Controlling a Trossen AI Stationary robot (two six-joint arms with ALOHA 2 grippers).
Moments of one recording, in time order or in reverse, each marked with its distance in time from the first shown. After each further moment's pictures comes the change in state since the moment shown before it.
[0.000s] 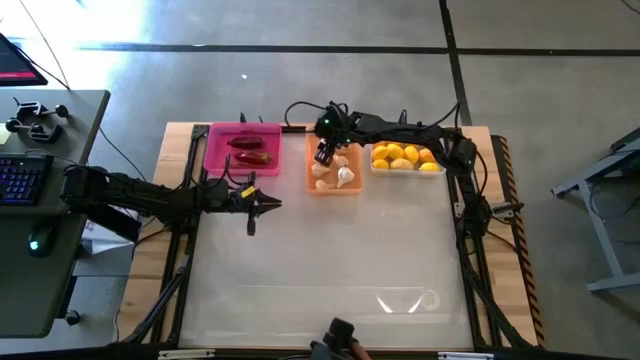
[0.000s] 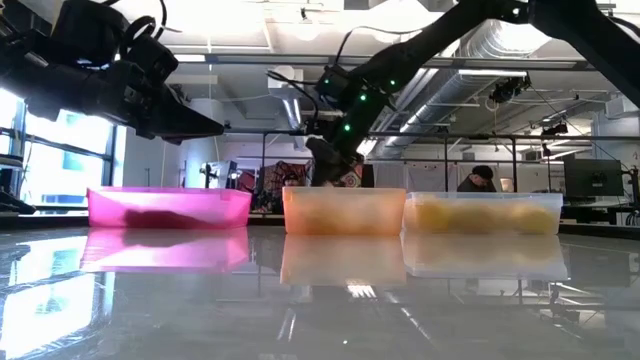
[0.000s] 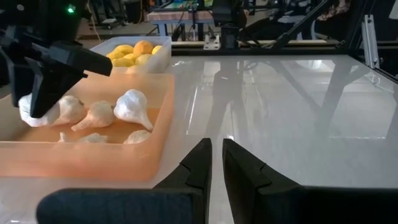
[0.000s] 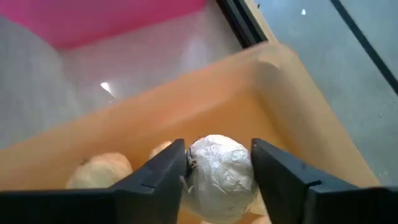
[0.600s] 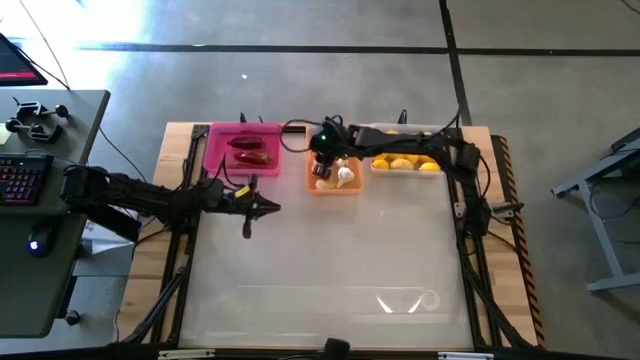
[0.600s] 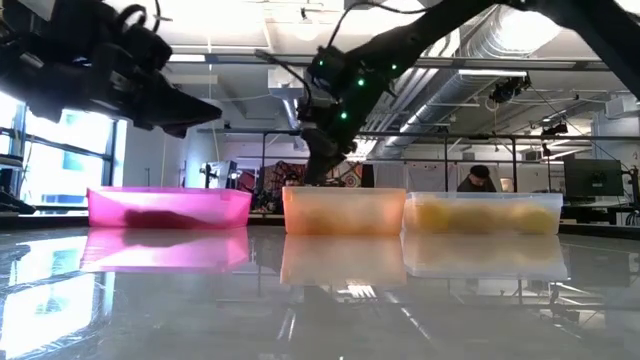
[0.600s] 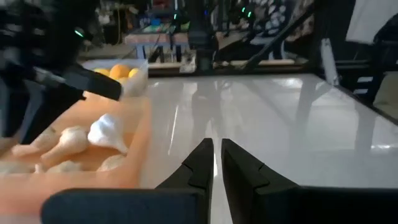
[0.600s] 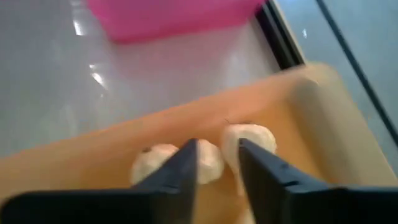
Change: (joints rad) left arm 0.000 0.000 -0.019 0.097 0.100 0.000; right arm 0.098 -0.056 -0.051 0.013 0.083 -0.034
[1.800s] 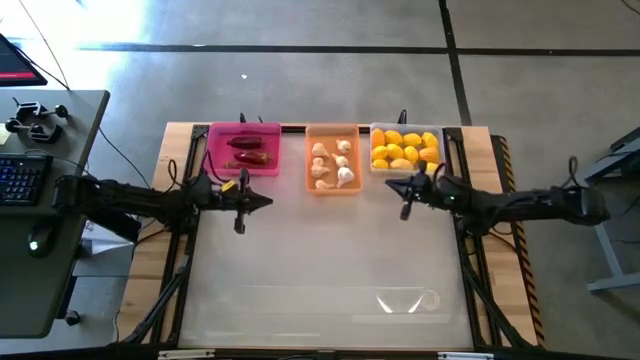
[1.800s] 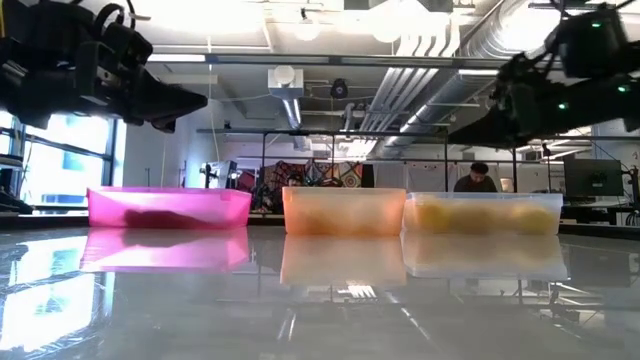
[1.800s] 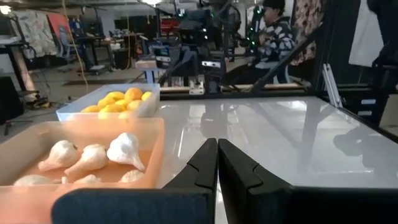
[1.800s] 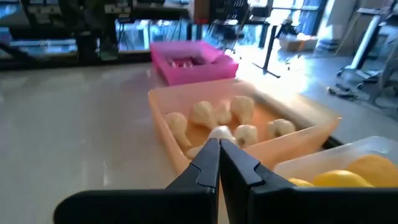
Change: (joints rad) left arm 0.083 -0.142 -0.089 0.063 0.065 0.000; right arm 0.176 -1.248 -1.530 0.997 0.067 0.123
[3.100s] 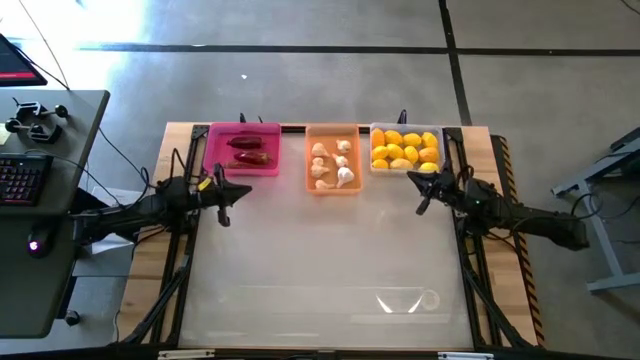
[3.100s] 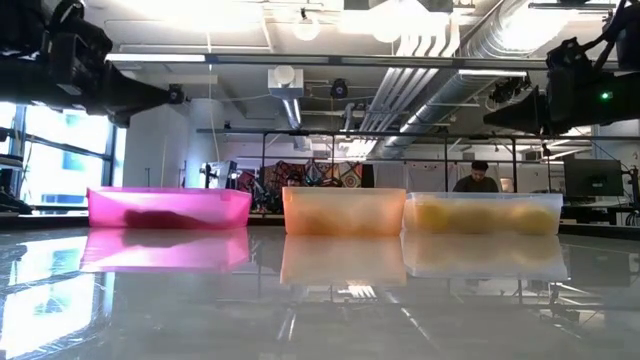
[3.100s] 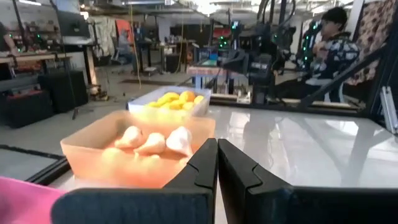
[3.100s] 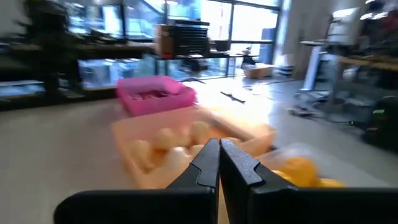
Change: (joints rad) left arm 0.028 -0.886 -0.004 -0.846 -0.201 -0.049; right arm -0.009 -0.728 -0.063 -0.515 0.136 -0.002
